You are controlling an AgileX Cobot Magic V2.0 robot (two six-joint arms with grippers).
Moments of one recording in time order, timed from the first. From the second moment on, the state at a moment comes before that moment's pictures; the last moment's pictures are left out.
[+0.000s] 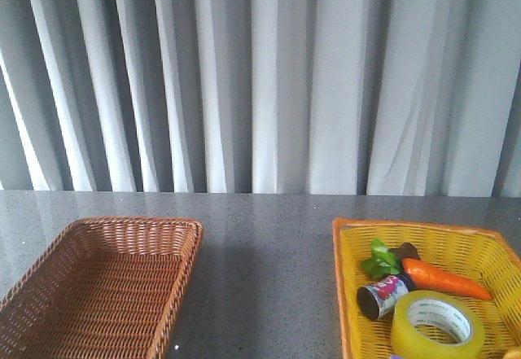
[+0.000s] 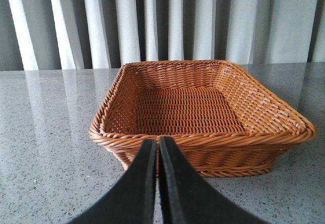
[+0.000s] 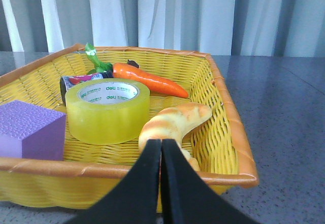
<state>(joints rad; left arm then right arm) -0.03 -0.01 0.03 0.07 0.09 -0.09 -0.08 -0.01 0.03 -0.02 0.13 0.01</state>
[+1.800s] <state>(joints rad) -0.03 0.29 -0.34 0.07 -0.16 -0.08 -0.08 0.38 -0.35 -0.12 -0.18 0.11</state>
